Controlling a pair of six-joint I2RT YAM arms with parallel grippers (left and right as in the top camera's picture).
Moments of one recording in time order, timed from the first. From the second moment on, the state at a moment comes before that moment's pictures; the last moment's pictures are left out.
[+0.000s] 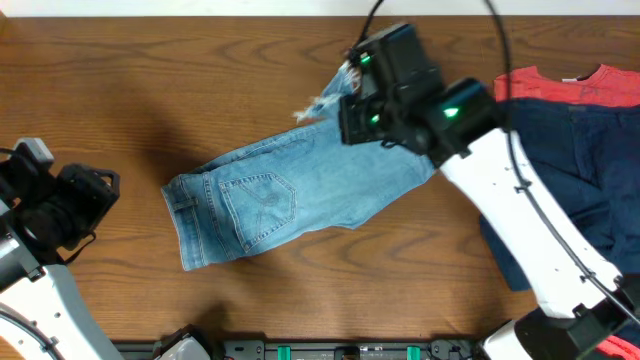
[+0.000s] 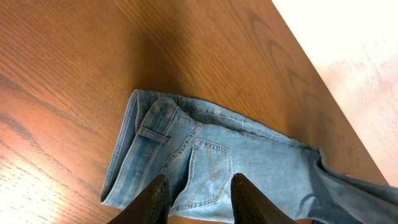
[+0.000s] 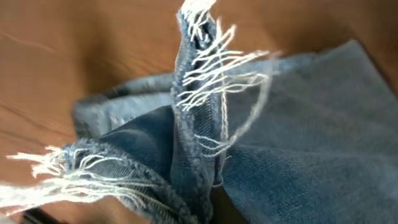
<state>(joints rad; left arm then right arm) 0.66 1.12 1.36 -1.25 0.49 -0.28 0.61 1.70 1.82 -1.08 -0.09 0.44</state>
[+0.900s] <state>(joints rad) 0.66 1.12 1.36 -1.26 0.49 -0.28 0.64 1.76 1.82 -1.06 -0.05 -0.39</state>
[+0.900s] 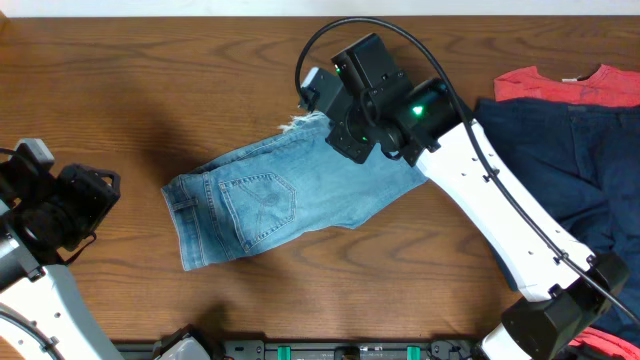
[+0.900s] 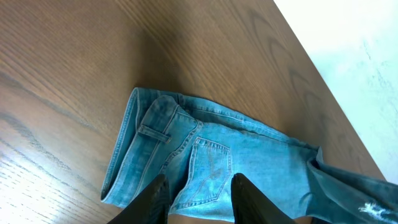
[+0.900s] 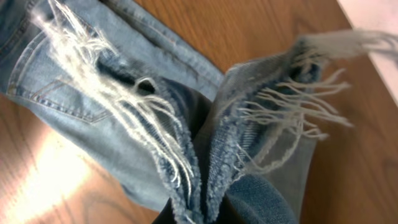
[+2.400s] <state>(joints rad) 0.66 1.12 1.50 -1.31 0.49 -0.28 1.04 2.15 1.82 -0.56 -0.23 0.42</state>
